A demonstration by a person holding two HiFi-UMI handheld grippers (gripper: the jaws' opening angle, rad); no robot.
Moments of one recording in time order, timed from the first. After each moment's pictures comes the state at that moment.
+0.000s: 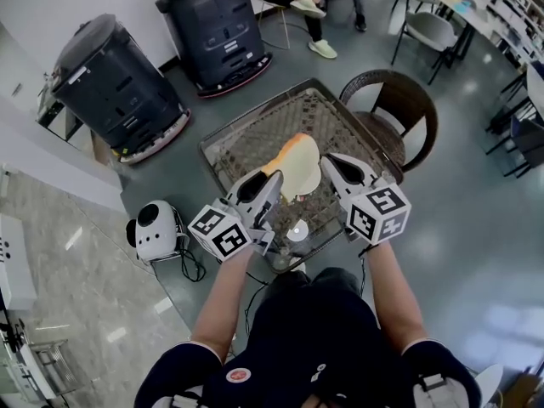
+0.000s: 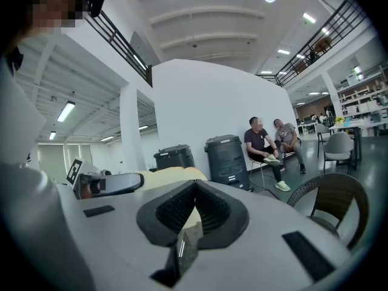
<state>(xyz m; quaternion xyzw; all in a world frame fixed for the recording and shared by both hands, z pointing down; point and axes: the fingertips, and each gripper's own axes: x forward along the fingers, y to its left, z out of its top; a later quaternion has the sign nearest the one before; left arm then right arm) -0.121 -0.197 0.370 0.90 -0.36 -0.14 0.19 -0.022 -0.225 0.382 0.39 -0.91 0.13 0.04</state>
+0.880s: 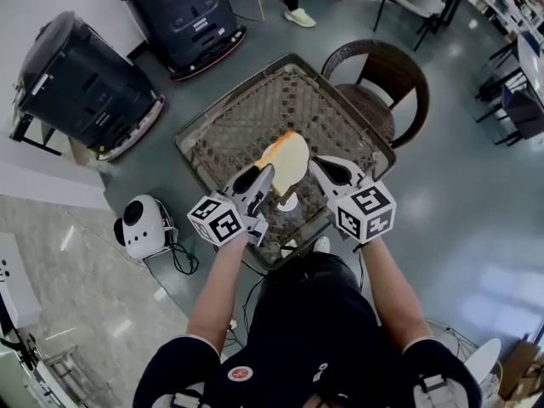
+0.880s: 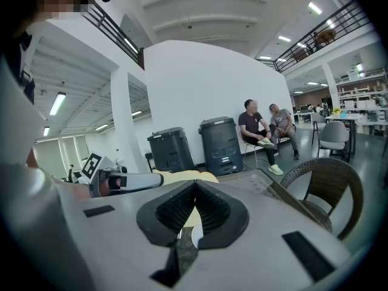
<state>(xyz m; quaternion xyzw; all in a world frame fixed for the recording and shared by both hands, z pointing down) -0.110 -0.256 0.473 0.89 -0.33 -0.11 0.30 -0.017 -0.248 0.460 0.39 -0.90 0.17 0.11</state>
